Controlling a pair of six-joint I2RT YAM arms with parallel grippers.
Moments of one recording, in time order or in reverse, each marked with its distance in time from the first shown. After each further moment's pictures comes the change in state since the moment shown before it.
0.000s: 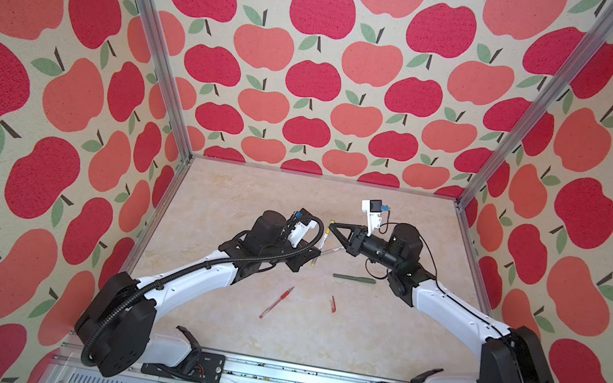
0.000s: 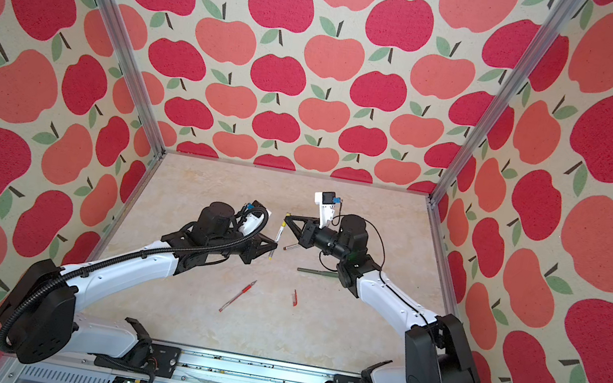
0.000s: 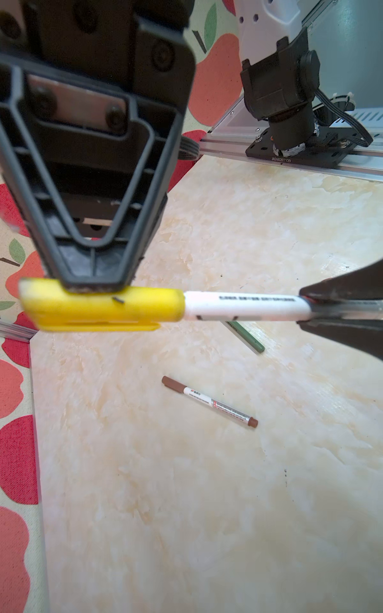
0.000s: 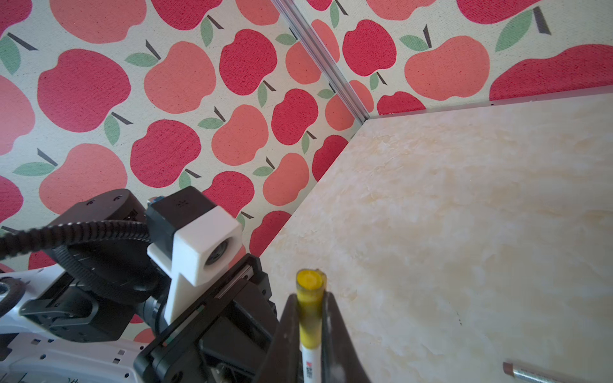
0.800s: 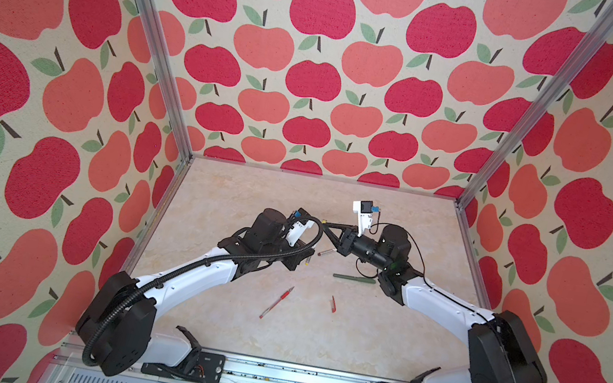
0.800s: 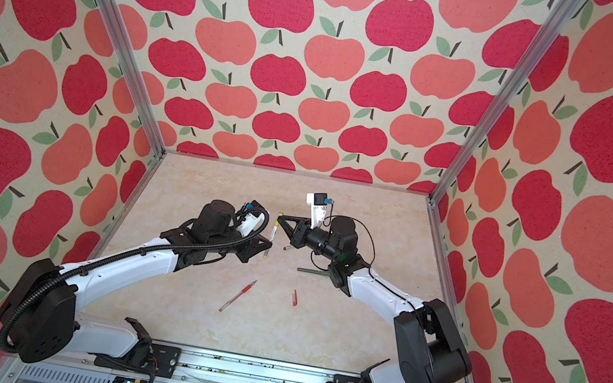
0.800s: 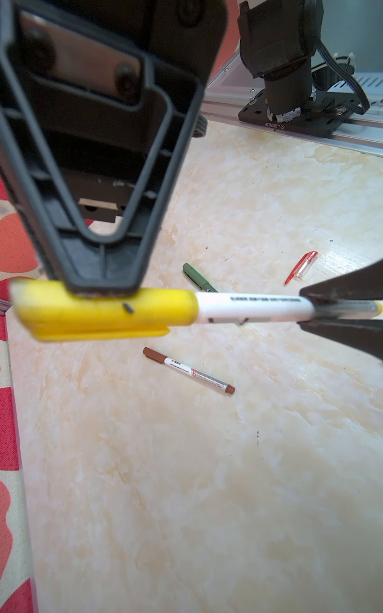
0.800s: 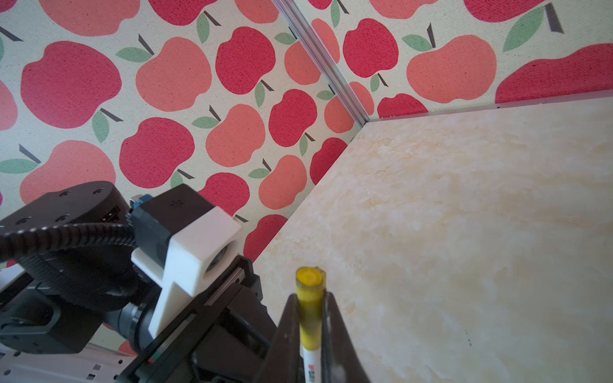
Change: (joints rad) left arm 0.018 0.007 0.028 -0.109 -0.054 0.050; right arm 0.064 0.084 -0.010 0.110 0.071 0.000
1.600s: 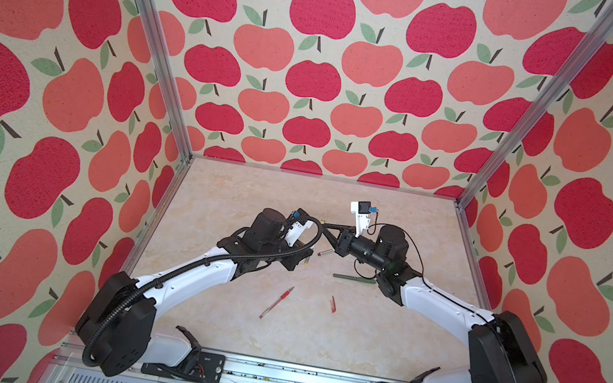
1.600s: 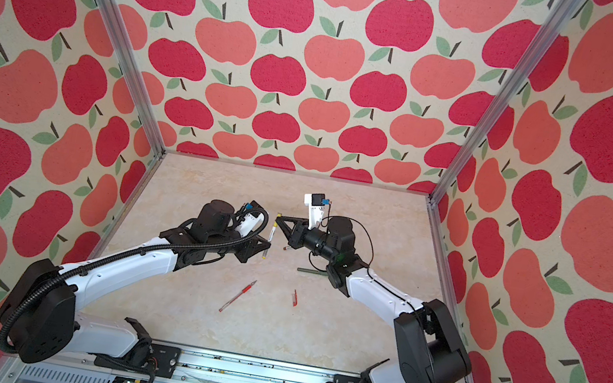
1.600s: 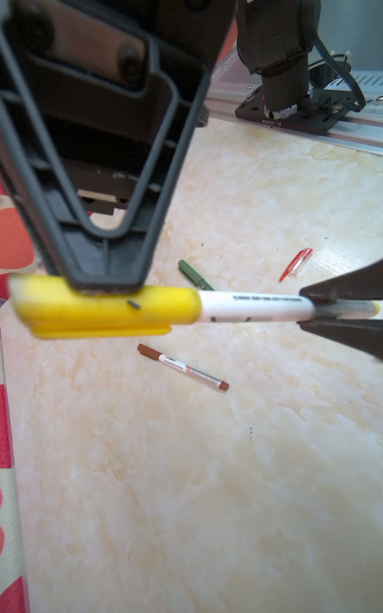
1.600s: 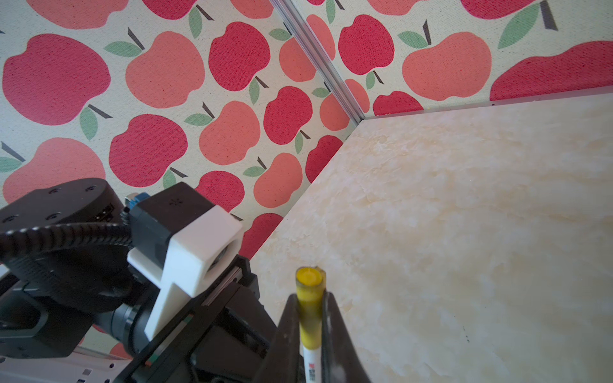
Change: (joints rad) left arm 0.007 -0.002 0.000 -0.013 0.002 0.008; right arm 0.010 -0.010 0.012 -0.039 0.028 -0.011
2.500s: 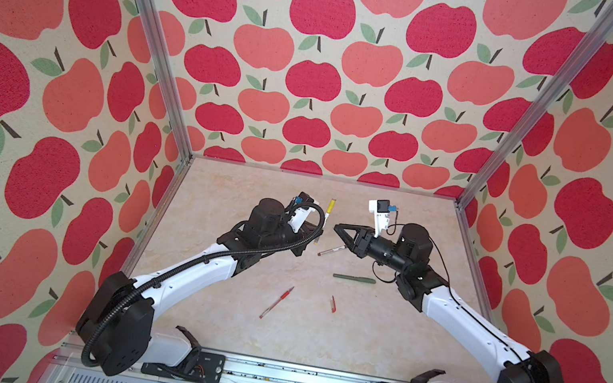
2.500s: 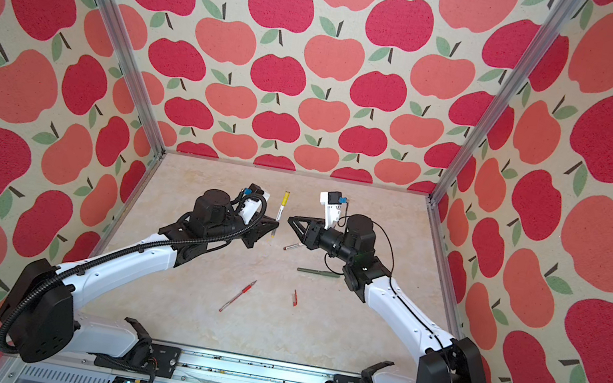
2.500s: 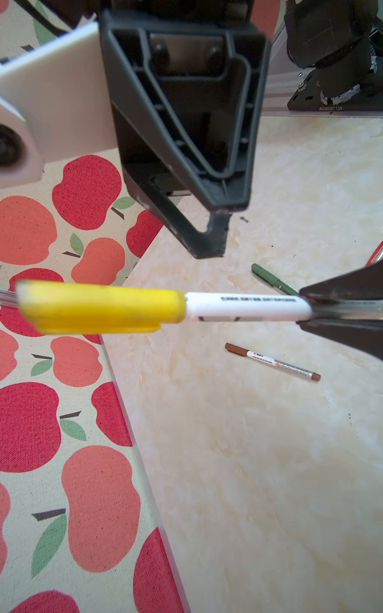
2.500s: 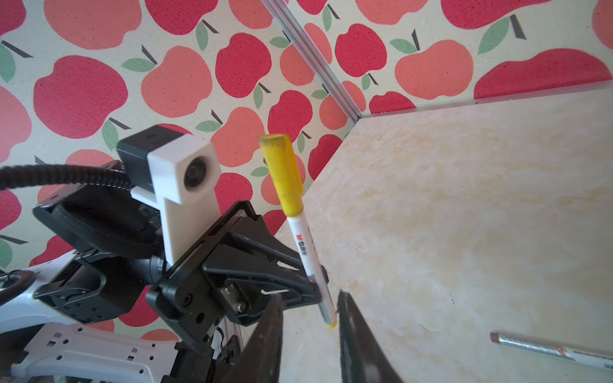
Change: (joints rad) left arm -0.002 0.013 0.060 0.197 -0.006 0.025; right arm -0.102 -0.232 0.008 -0.248 -0.063 0.002
